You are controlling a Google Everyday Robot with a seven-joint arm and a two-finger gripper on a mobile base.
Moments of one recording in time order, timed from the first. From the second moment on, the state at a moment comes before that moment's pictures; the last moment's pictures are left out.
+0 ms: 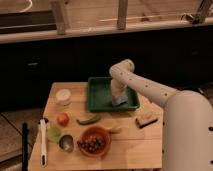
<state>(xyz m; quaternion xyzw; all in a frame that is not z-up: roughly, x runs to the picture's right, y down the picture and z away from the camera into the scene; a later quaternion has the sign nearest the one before) 0.081 0.050 0.919 -0.26 -0.11 -0.25 0.93</state>
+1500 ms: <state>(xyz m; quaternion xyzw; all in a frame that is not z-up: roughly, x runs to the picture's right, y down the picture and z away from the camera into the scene) 0.071 0.053 0.922 -0.24 -0.12 -0.29 0.92</state>
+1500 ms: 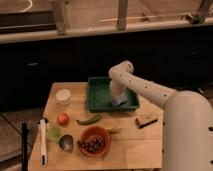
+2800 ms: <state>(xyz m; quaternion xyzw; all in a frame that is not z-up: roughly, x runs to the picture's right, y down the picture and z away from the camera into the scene) 0.062 0.057 0.925 -0.23 -0.14 -0.33 0.90</state>
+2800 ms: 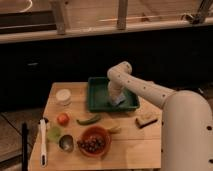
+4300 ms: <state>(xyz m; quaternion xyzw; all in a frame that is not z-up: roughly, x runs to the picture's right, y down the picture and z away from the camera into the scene) 0.067 0.014 0.948 -0.21 -0.11 -0.34 0.91</state>
